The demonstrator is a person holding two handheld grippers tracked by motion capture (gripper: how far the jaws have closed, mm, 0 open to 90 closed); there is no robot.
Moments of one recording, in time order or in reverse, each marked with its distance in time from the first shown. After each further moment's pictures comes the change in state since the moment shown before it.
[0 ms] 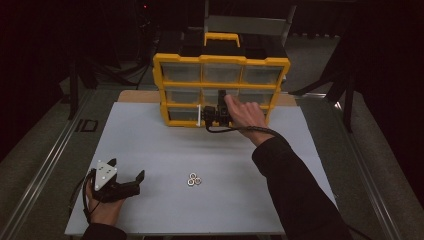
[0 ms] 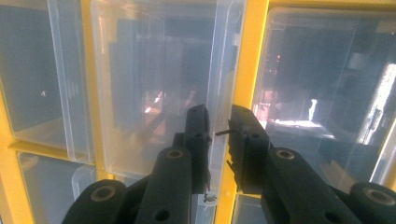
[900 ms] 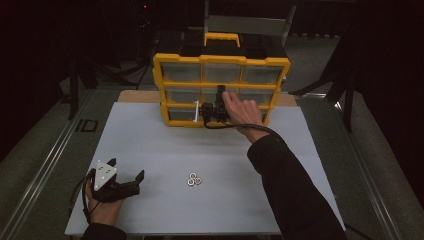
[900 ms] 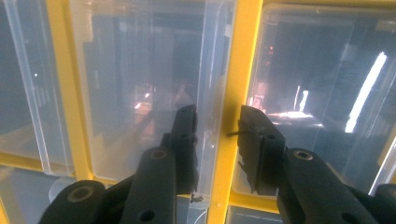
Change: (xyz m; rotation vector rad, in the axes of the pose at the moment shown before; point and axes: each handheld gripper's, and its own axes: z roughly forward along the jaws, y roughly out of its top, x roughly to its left) left arm 0.000 0.000 0.000 -0.005 -0.003 0.000; right arm -0.001 0.007 0.013 0.042 -0.041 0.001
